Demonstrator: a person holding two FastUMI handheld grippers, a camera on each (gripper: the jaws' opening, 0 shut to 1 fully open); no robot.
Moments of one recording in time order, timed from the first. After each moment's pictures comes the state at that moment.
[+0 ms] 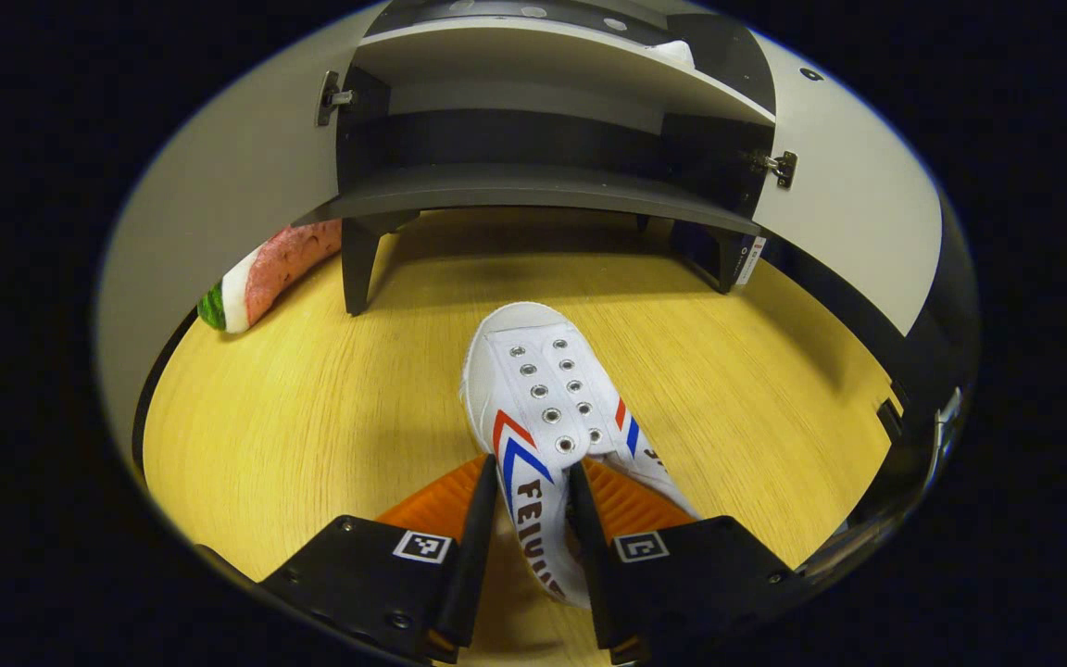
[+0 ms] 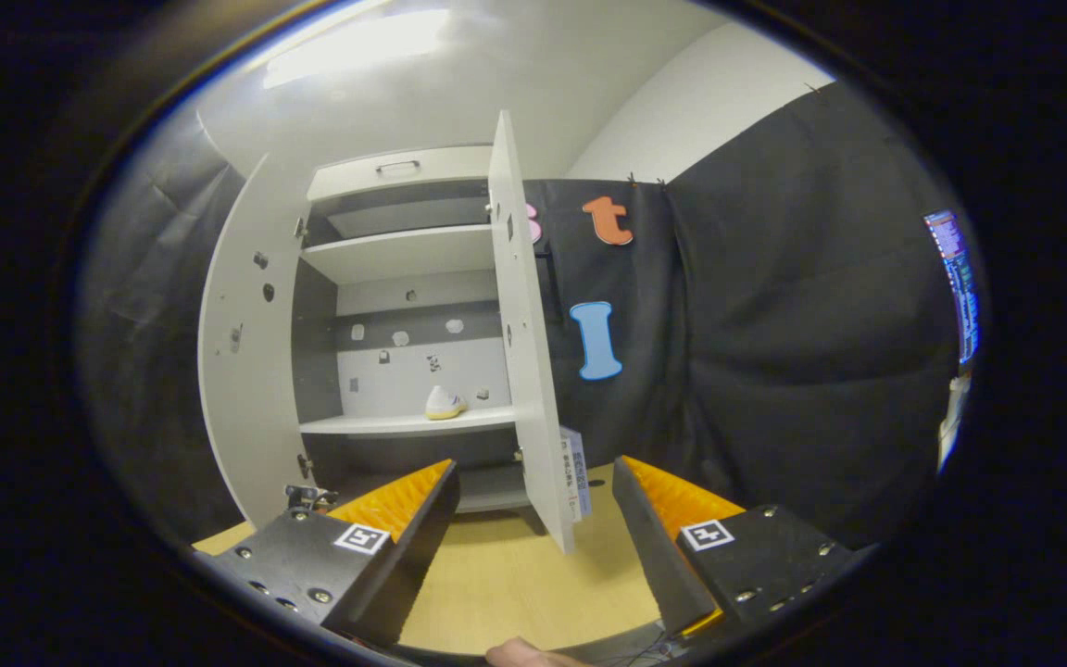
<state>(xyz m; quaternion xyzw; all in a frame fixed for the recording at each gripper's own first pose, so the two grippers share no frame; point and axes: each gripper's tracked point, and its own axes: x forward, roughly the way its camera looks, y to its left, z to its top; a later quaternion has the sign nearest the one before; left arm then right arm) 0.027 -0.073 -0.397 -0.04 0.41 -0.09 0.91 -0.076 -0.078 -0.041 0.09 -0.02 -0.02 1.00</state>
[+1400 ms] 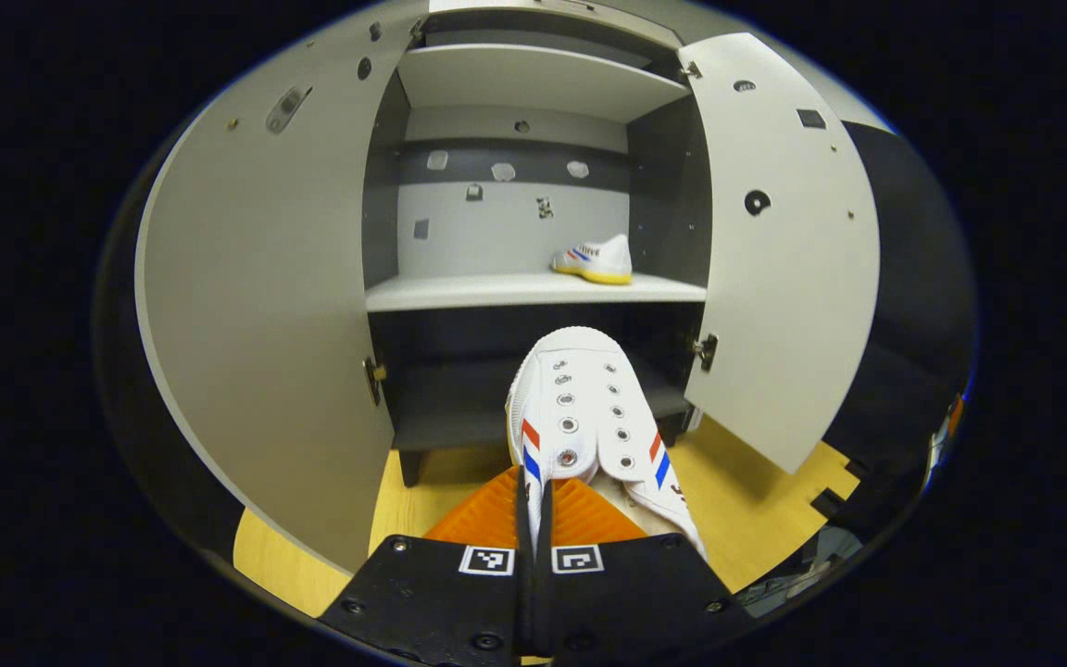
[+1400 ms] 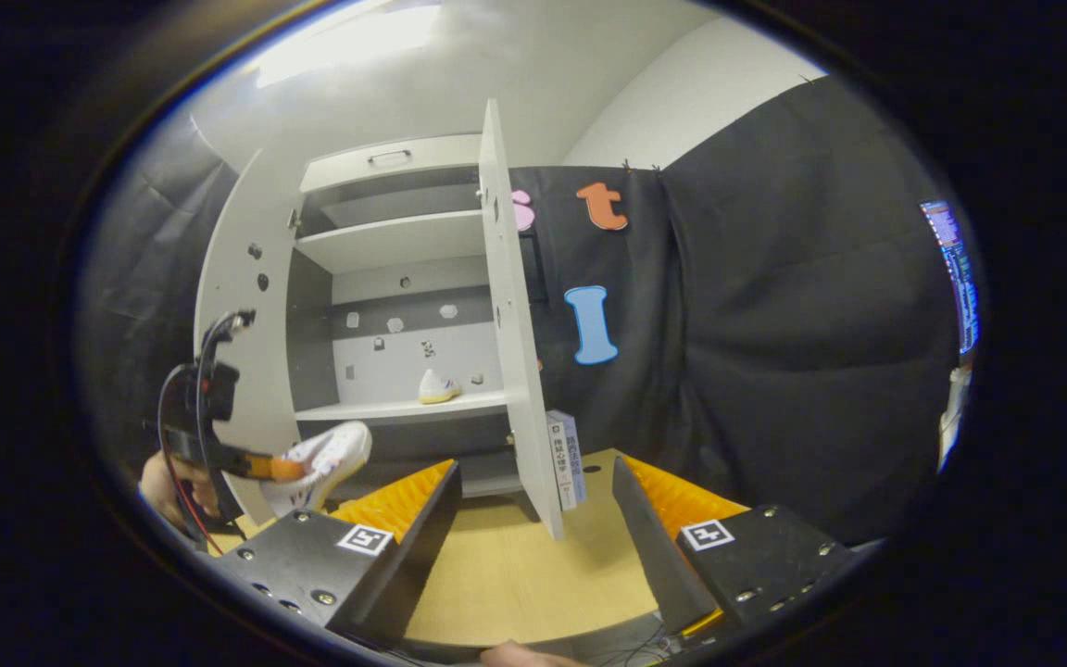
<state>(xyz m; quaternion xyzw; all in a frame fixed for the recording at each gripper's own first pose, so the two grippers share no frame) 0.062 -0.042 -0.150 -0.01 0.20 -0.07 0.98 -0.078 -0.092 -0.066 0.09 0.01 -0.02 1.00</state>
